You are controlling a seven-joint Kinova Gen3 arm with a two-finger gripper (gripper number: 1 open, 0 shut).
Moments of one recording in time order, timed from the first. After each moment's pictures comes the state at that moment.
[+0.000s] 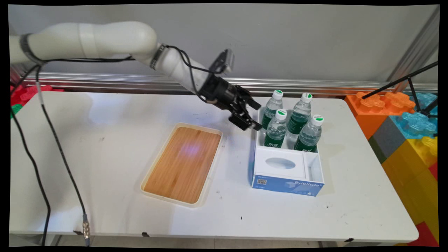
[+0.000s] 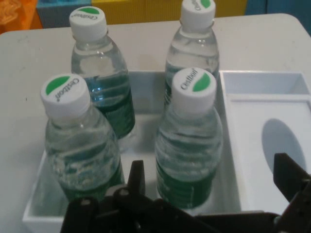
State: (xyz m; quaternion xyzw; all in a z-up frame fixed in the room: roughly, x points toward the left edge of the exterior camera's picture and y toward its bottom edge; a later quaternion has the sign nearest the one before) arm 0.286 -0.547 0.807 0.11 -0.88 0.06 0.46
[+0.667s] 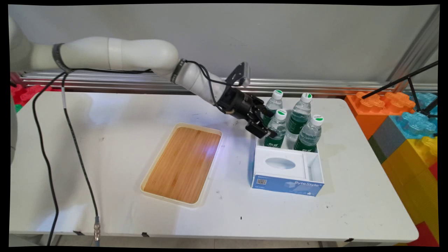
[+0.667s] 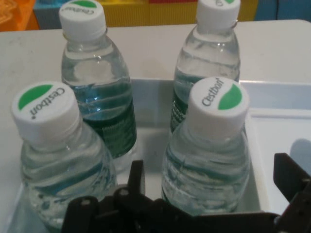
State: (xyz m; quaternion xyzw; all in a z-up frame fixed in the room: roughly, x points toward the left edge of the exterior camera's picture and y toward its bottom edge) arm 0.247 -0.561 0.770 0.12 -0.87 0.06 0.47
